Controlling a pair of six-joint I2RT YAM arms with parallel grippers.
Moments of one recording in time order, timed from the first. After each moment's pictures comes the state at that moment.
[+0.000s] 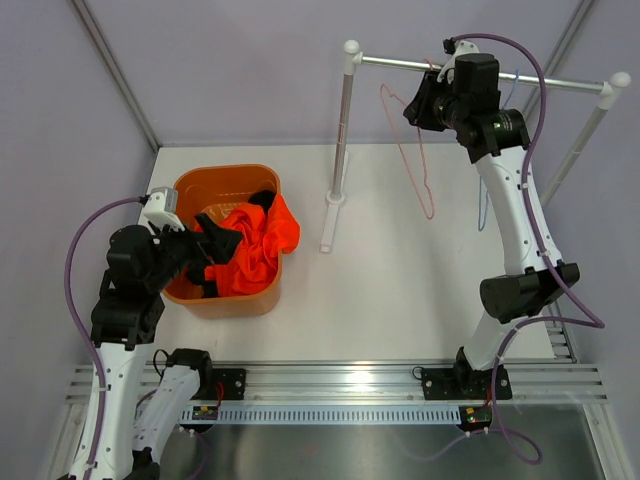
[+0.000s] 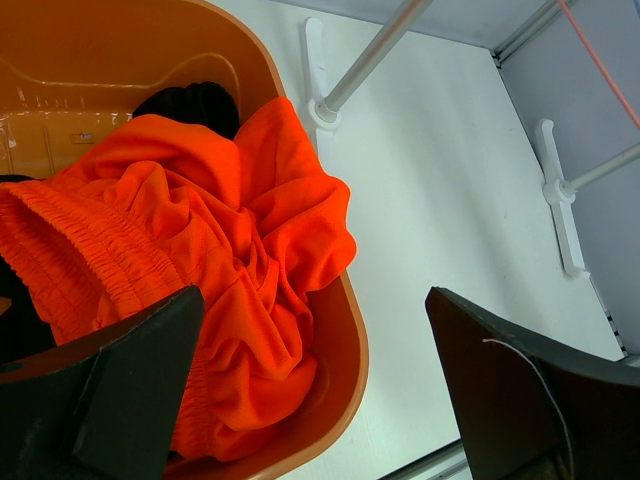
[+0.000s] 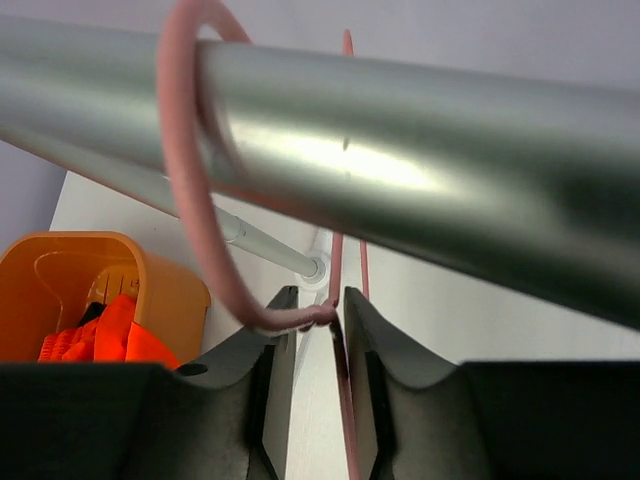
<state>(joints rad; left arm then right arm) -0.09 0.64 0.97 -0.64 0.33 -0.38 0.24 1.78 2.20 -0.81 -0.07 0.31</state>
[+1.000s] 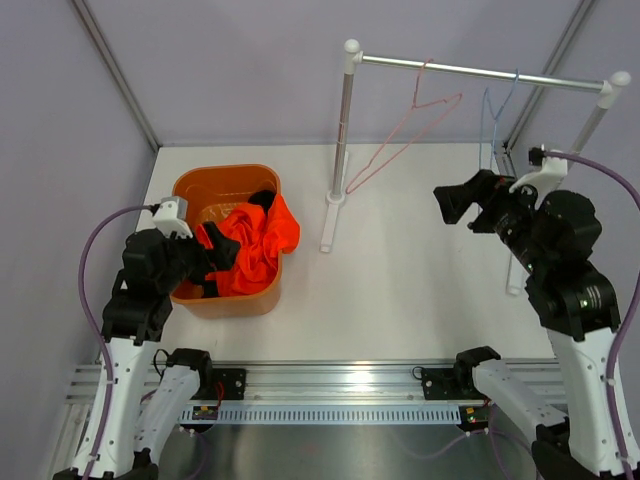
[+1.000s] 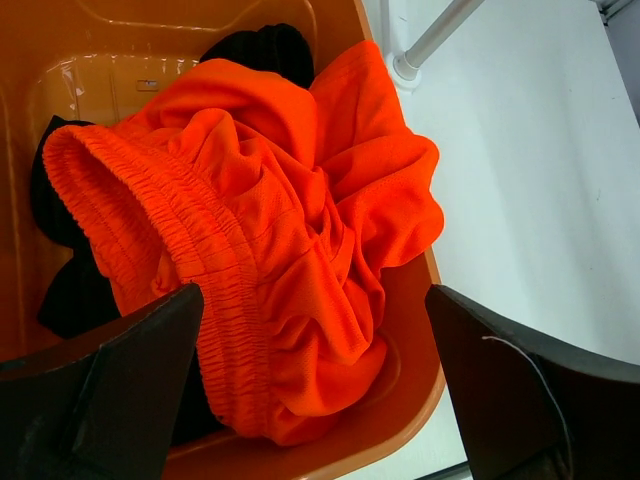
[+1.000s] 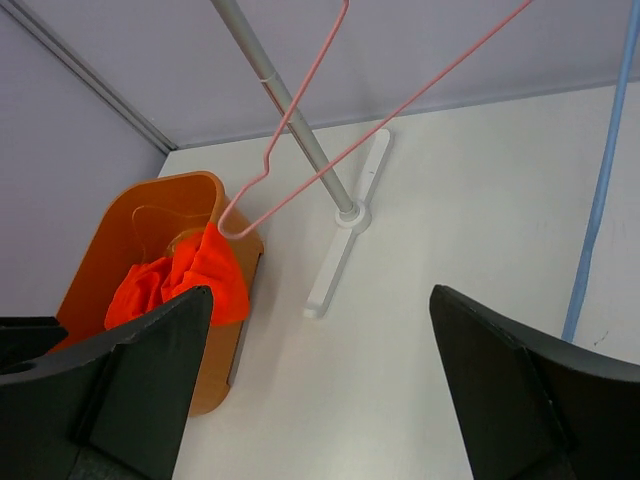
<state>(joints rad) -0.10 0.63 0.87 -0.65 0.21 -0.31 0.24 0.87 1.43 -0.70 -0.07 0.40</state>
